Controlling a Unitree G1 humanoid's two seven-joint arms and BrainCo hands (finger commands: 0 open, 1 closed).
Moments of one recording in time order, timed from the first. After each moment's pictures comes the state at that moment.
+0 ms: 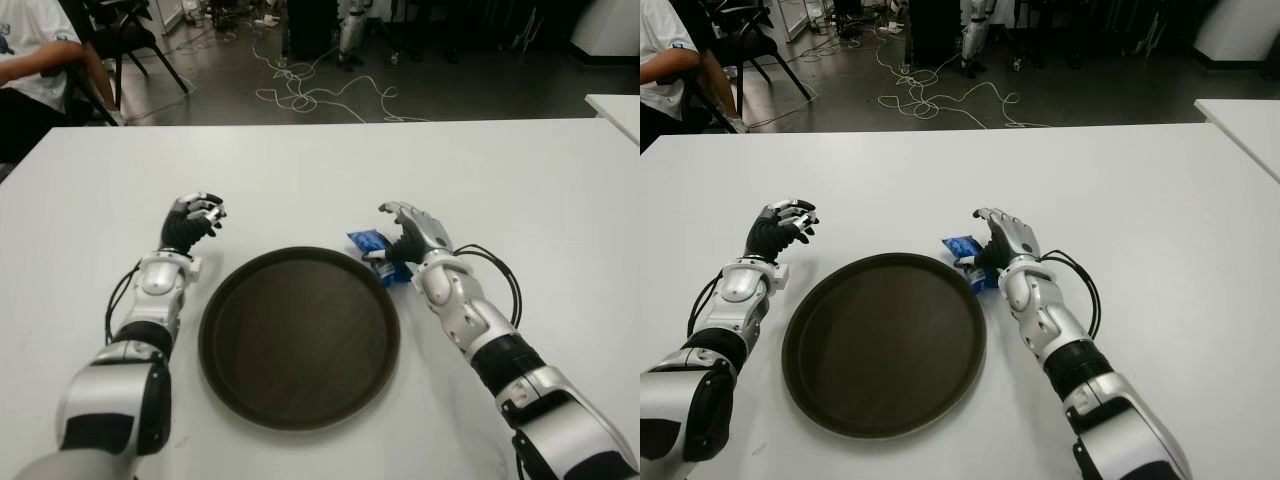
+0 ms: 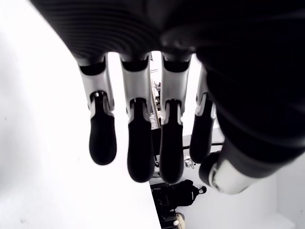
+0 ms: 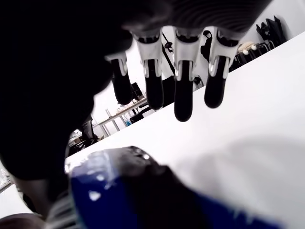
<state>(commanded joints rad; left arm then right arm) -0.70 0.22 0.14 1.28 0.05 -0.49 -0.04 -0.57 -0.15 0.38 0.69 -0.62 0.09 -0.20</state>
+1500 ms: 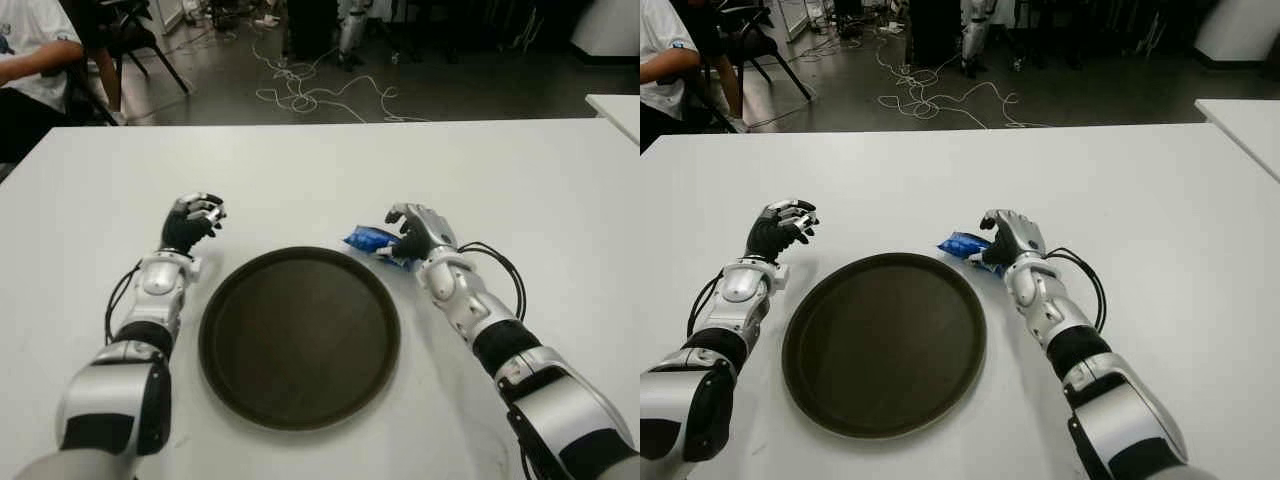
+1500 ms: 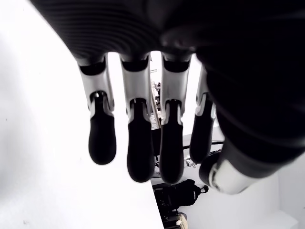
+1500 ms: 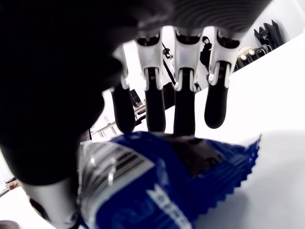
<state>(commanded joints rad) -0.70 0.21 0.13 1.28 0.06 -0.49 -0.03 -0.64 -0.15 0.37 0.91 -0.57 -0.05 -0.30</state>
